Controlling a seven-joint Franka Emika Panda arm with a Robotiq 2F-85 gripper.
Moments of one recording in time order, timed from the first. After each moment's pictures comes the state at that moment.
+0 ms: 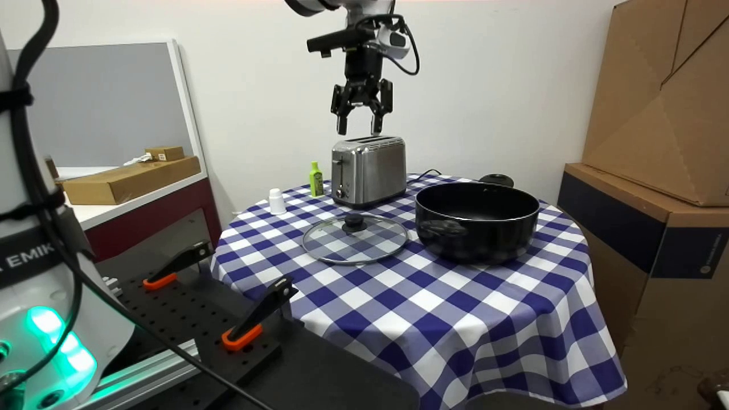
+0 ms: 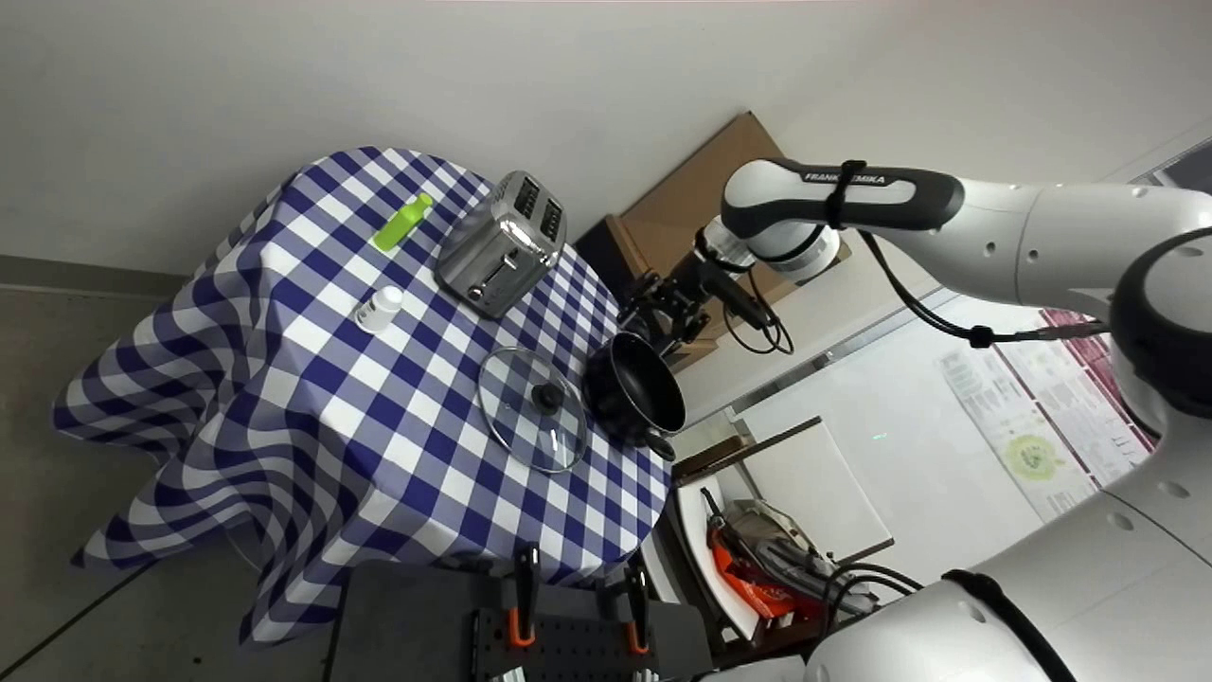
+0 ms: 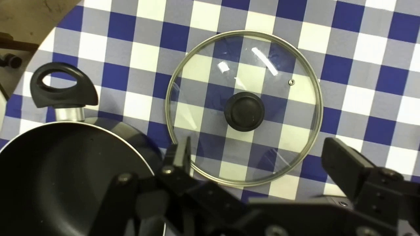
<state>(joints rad) -0.01 0.23 -0.03 -2.06 -0.05 2.05 0.09</state>
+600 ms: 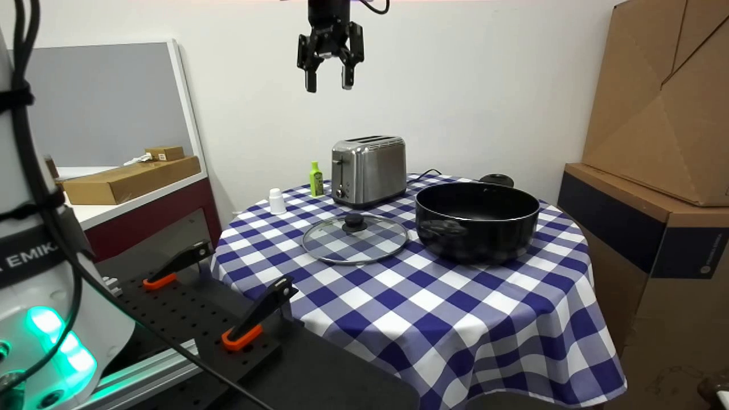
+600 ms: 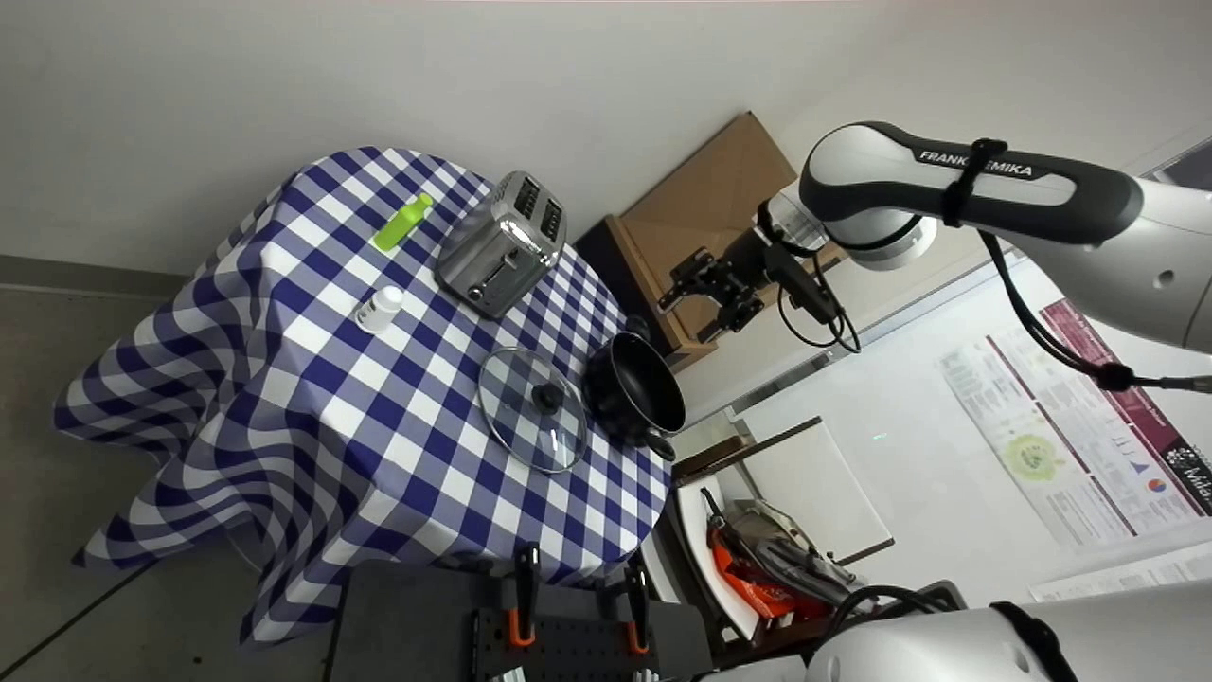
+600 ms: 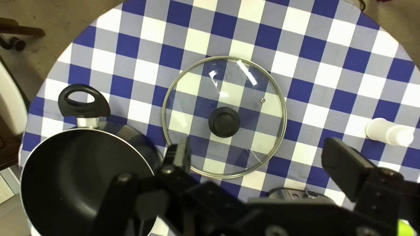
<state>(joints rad) 0.00 -0.10 0.01 -2.25 -0.05 1.99 0.09</state>
